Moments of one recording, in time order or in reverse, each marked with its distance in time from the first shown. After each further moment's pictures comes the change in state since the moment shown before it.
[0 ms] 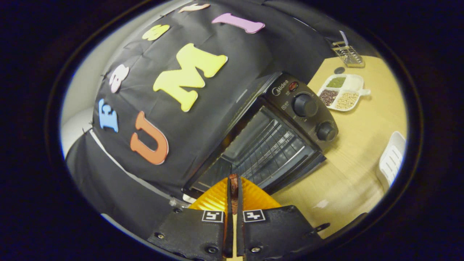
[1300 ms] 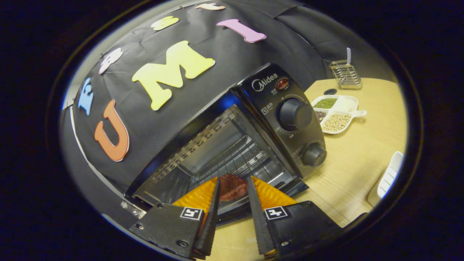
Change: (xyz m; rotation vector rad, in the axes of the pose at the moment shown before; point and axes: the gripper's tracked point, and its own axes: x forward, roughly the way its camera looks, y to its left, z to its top) arm 0.040 -0.067 0.011 -0.298 -0.111 -0.266
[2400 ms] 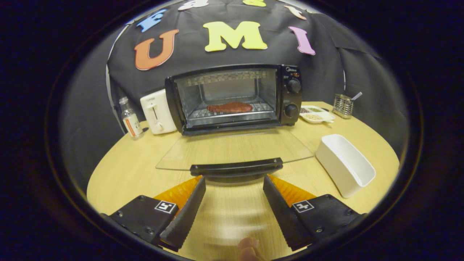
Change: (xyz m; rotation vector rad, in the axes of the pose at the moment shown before) arm -0.154 -0.045 -0.153 -0.557 0.225 -0.158
